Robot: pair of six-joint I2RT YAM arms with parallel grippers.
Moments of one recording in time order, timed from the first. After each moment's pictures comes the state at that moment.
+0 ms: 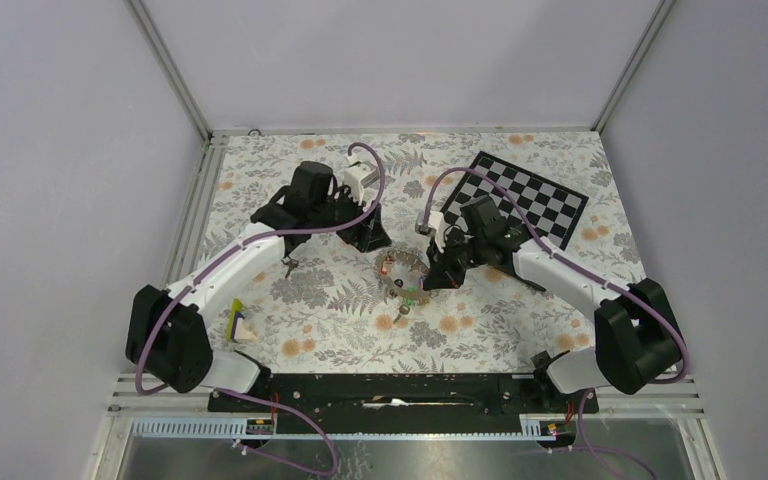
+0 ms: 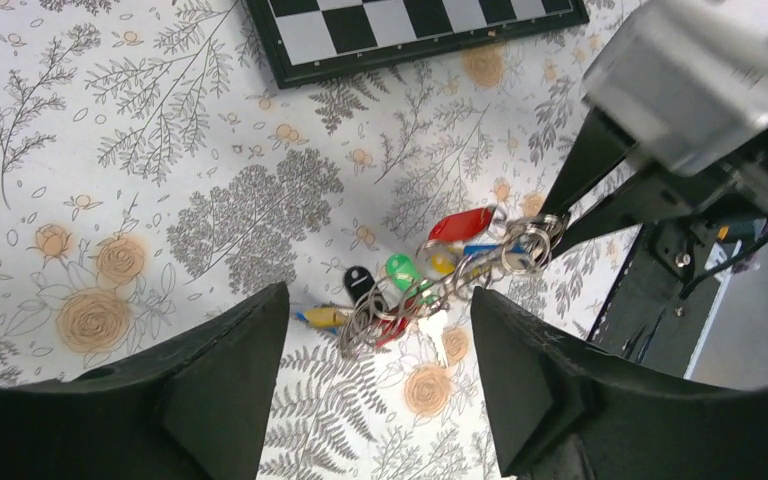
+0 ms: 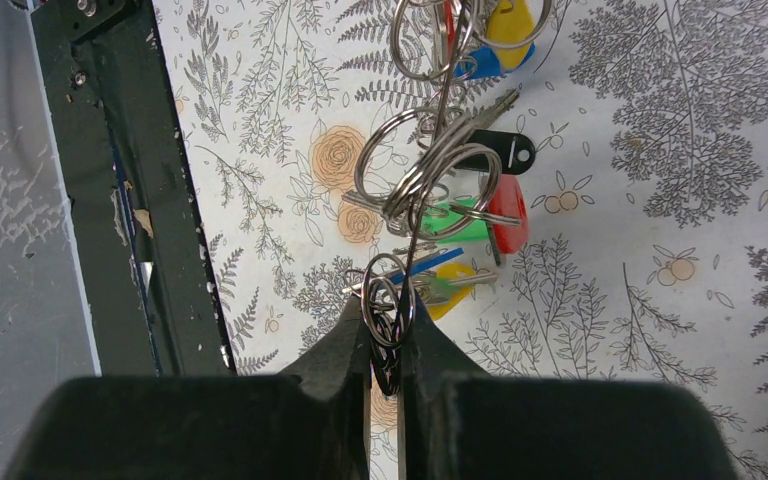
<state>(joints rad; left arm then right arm) -0.50 1.41 1.10 -0.32 0.56 -0.06 0.53 1.43 0.90 -0.44 -0.76 -0.35</state>
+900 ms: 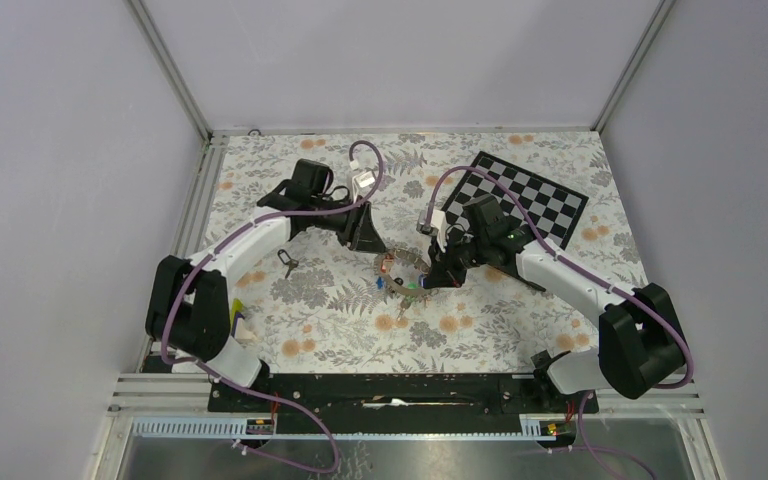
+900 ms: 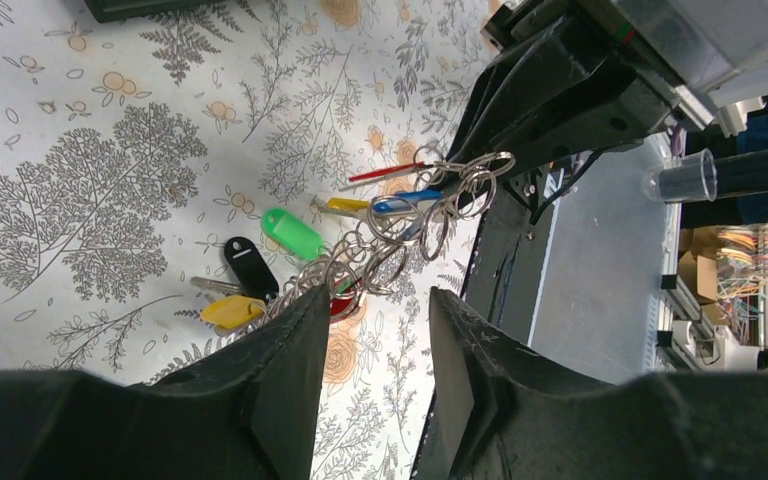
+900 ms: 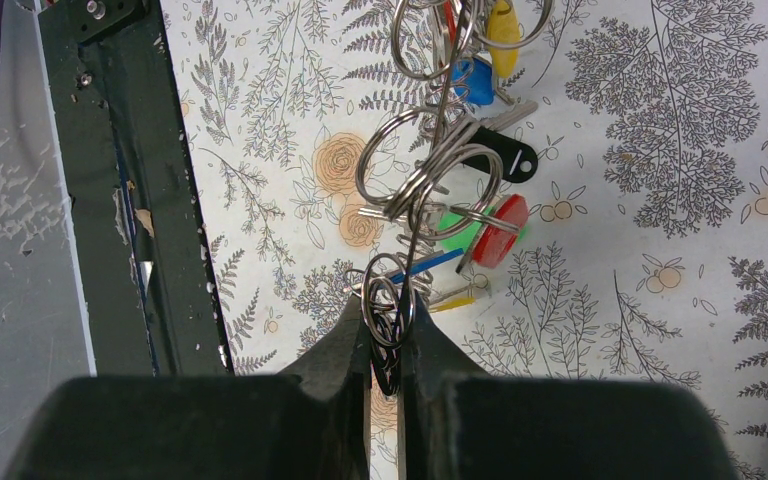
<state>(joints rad) -0.39 1.56 1.13 -0.41 0.99 -0.03 0.52 1.39 0.89 -0.44 -0.78 -0.38</state>
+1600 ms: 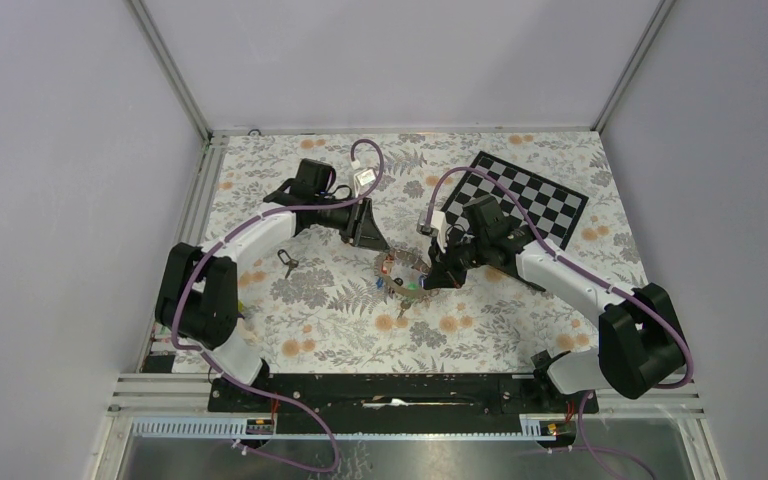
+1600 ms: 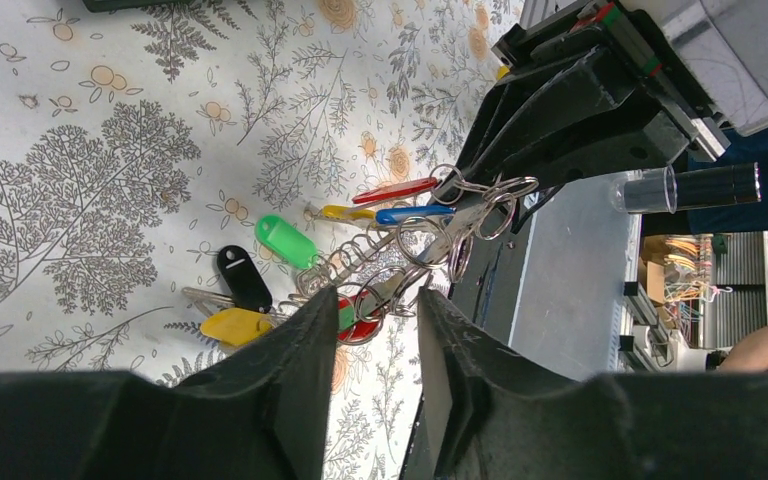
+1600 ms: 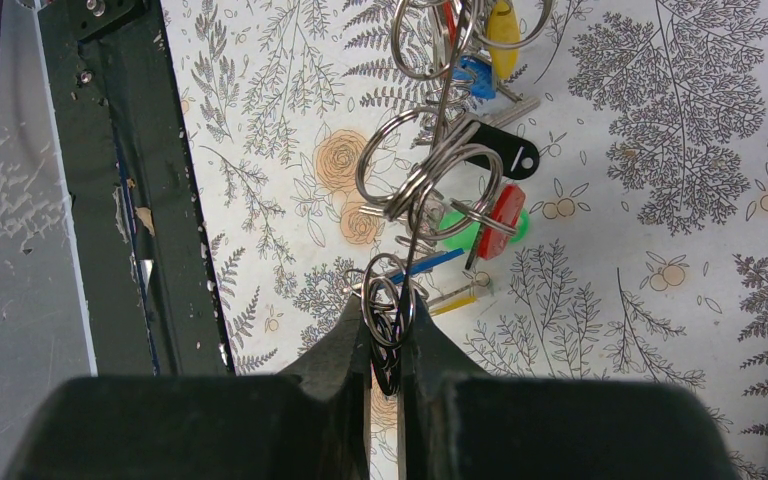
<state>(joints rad) -0.37 1.64 1.15 -0.35 1.05 -0.10 0.52 1.39 0.89 -0.44 -0.78 -0.38</state>
